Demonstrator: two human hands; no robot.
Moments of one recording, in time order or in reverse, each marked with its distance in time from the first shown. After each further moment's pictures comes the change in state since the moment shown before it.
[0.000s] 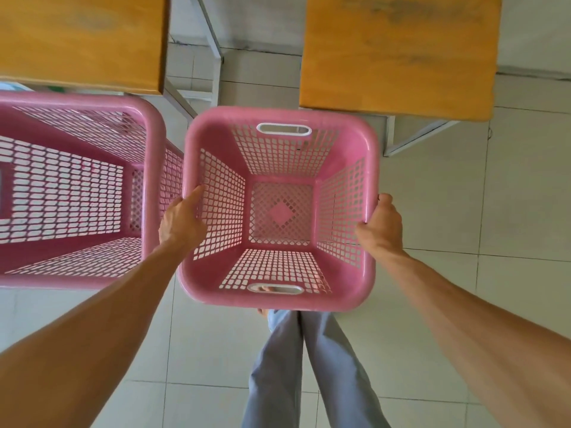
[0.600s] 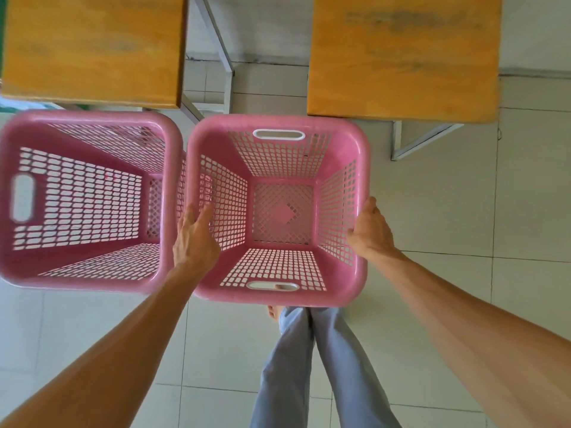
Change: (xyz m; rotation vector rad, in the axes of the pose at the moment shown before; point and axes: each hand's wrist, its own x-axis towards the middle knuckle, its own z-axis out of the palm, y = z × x) left_hand -0.040 0.003 -0.006 0.059 0.054 0.059; right_hand -0.016 -0.028 0.009 -0.193 -0.145 -0.062
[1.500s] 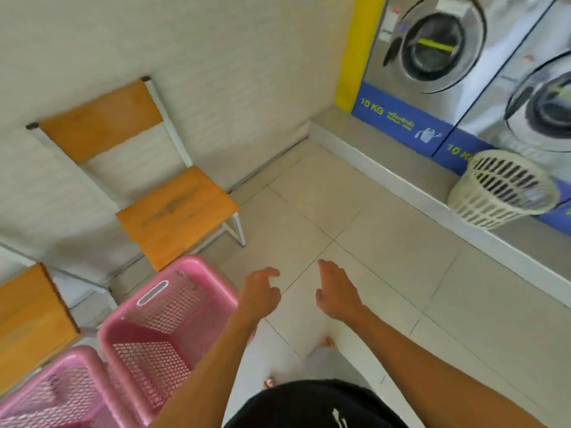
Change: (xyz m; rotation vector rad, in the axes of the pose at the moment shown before) left_hand -0.318 0.294 -0.112 0.030 -0.460 0.894; right_hand -0.367 0.169 -0.141 0.310 0.383 0.254
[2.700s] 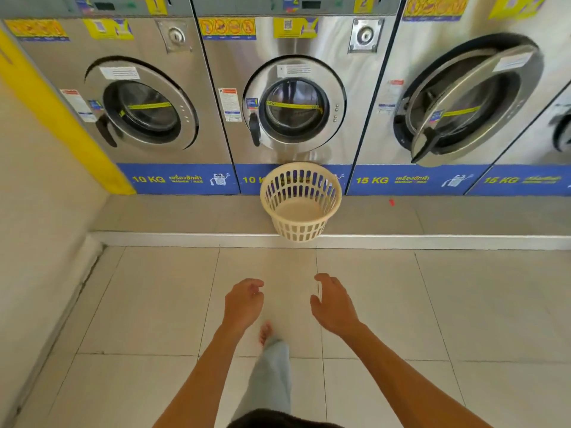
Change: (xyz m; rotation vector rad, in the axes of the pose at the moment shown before) left_hand 0.259 0.535 0.339 0.108 -0.316 0.330; right_hand 0.073 0.535 -0.242 0.591 0.441 0.689
